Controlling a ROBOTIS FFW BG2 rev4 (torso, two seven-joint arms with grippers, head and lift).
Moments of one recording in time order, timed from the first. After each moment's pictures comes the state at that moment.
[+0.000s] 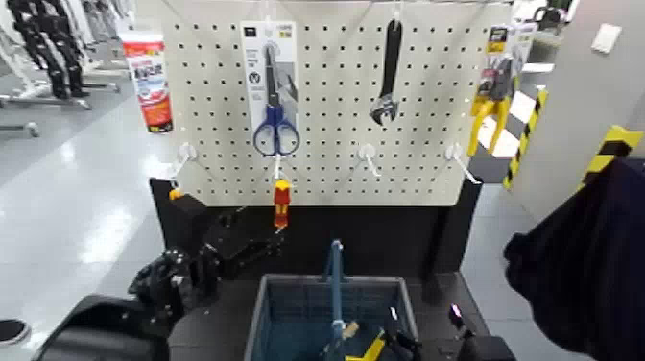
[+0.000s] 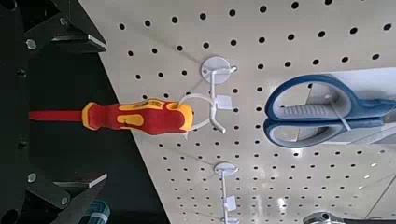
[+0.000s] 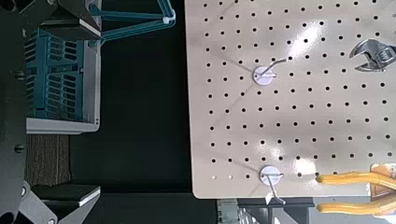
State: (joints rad) left arm -0.17 0.18 -0.12 -1.57 0.13 0.14 -0.51; right arm 0.29 -0.09 0.22 -1.70 -0.07 -0.18 -0.14
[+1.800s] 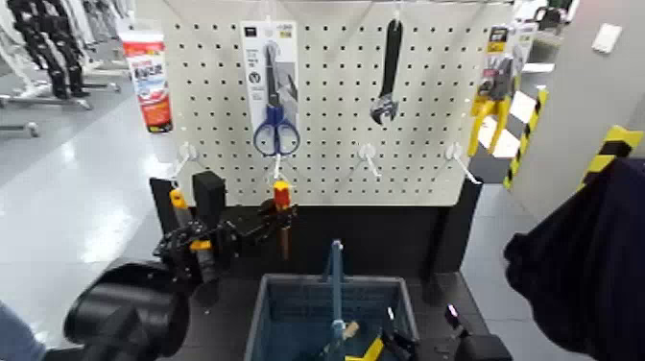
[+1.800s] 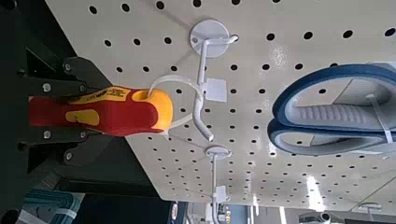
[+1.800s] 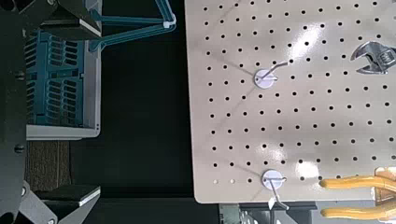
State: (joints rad) left arm -0.38 0.19 -0.20 -1.31 0.23 0.10 -0.65; right arm 0.28 -0.09 0.23 -1.70 -0.08 -0.18 -0.14
